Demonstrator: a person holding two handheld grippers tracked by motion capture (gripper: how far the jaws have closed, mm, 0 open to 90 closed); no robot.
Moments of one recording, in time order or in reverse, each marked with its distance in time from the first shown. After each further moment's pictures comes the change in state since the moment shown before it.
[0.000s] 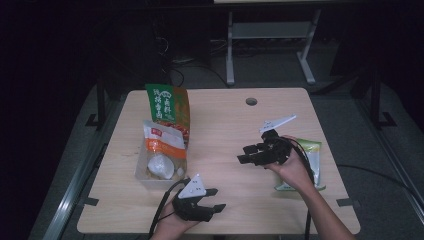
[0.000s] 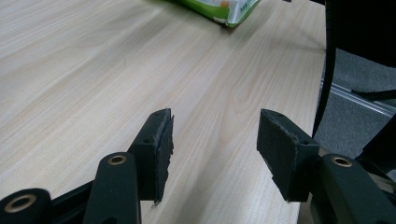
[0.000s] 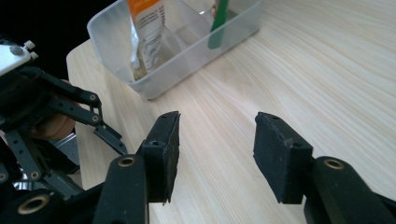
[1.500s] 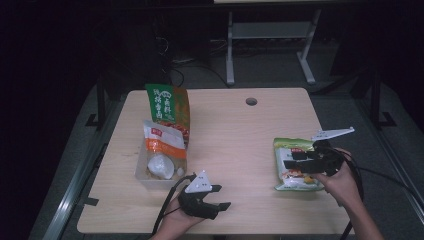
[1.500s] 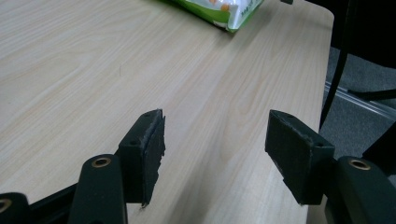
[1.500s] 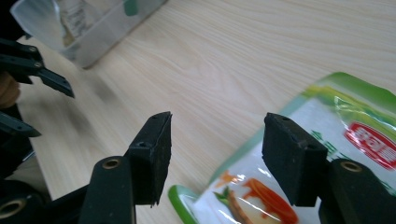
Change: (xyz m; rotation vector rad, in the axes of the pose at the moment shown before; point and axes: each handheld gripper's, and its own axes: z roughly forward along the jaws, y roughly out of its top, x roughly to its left) left arm 0.004 0.012 0.015 0.008 -0.019 -0.020; right arm -0.038 -0.077 -0.089 -0.023 -0.209 0.153
